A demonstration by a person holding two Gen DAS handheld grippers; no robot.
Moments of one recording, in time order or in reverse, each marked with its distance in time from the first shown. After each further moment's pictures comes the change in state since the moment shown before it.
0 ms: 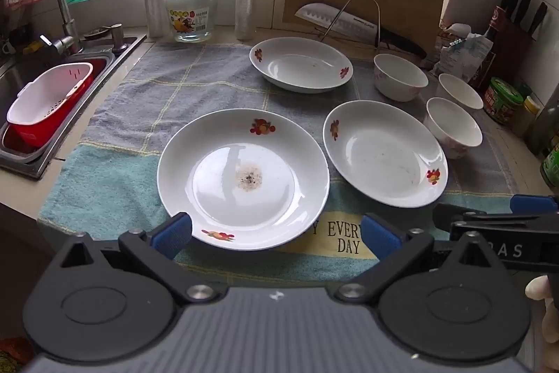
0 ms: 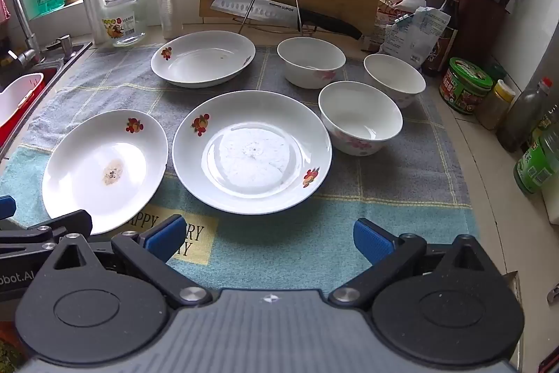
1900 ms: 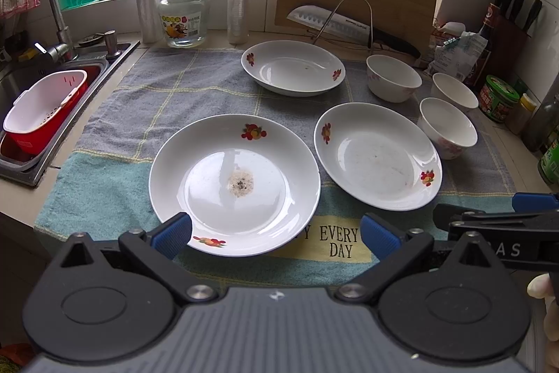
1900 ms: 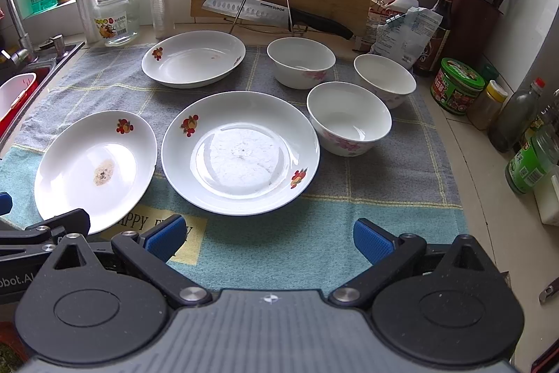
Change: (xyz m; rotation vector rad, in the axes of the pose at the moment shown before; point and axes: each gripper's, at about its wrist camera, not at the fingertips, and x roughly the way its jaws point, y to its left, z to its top) left arm 0.000 -0.007 0.003 0.032 -0.004 0.018; right arm -0.002 -0.004 0.004 0.004 0.010 -0.024
